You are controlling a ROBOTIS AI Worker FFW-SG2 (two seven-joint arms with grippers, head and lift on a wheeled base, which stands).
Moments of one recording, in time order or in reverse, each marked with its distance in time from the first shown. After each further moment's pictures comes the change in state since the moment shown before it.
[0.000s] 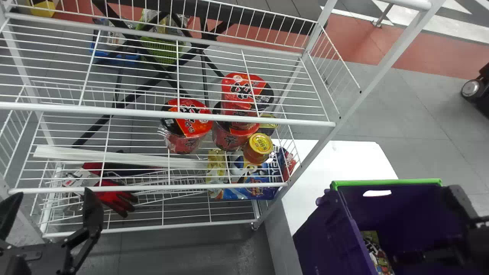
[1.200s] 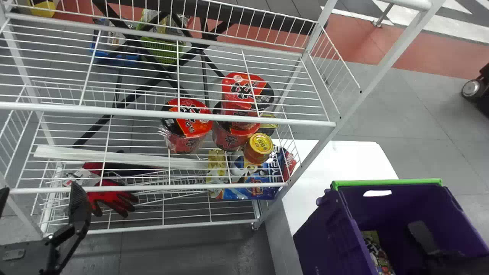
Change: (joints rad) left arm -0.016 0.021 0.030 0.048 0.071 -0.107 -0.025; right arm -0.081 0.093 0.060 0.359 0.001 -0.330 -0.565
